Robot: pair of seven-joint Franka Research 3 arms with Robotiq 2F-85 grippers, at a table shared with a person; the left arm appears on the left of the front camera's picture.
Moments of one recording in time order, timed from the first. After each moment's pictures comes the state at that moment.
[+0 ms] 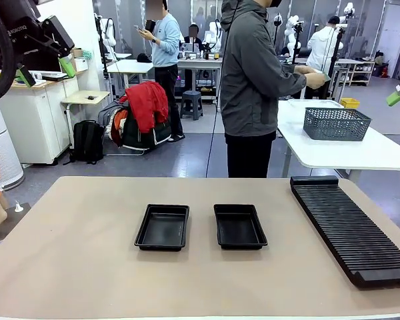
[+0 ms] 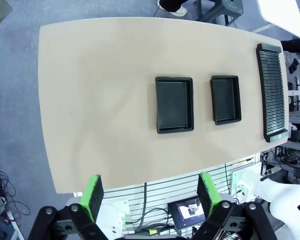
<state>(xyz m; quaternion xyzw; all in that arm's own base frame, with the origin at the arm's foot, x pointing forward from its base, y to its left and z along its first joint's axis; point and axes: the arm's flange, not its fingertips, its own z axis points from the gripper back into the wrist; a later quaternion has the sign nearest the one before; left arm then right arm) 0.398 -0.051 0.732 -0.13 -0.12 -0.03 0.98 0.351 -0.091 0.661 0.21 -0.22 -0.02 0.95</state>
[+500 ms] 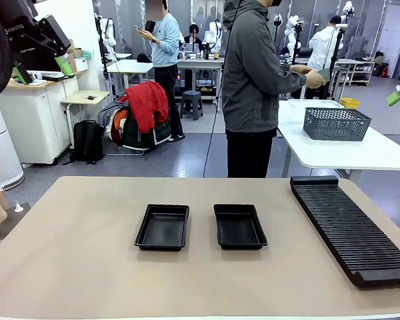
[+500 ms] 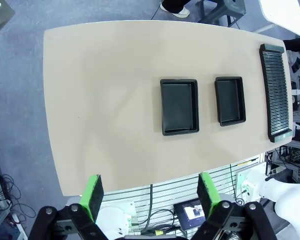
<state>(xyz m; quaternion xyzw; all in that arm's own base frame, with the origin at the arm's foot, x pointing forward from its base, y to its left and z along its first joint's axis) 0.401 -0.046 0.733 -0.12 -0.13 -0.04 0.98 0.351 -0.091 0.661 0.21 -0.22 -0.02 0.95</state>
